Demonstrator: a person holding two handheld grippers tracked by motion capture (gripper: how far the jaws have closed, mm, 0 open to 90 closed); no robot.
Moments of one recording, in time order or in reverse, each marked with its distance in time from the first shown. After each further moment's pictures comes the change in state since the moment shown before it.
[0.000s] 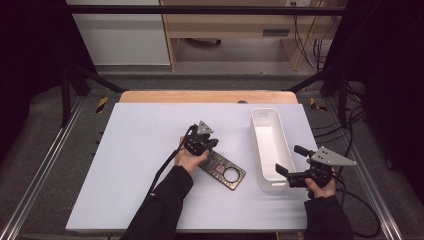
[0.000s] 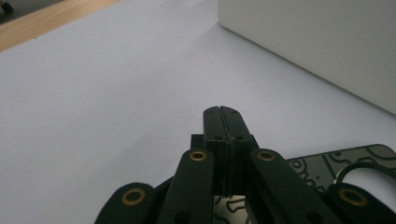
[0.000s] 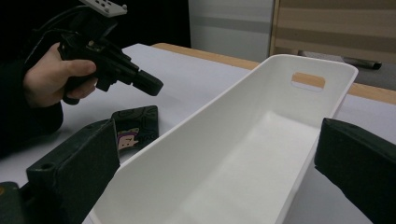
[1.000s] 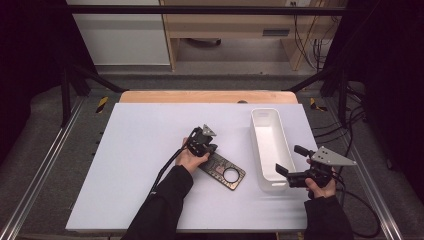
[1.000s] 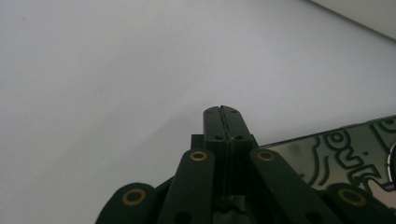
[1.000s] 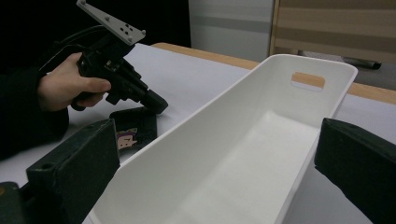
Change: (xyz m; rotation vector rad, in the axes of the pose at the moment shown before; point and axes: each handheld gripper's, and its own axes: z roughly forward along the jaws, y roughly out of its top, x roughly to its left) left arm 0.005 -0.006 0.021 0.151 -0.002 0.043; right arm 0.000 0.000 0.000 0.002 -0.002 -0.001
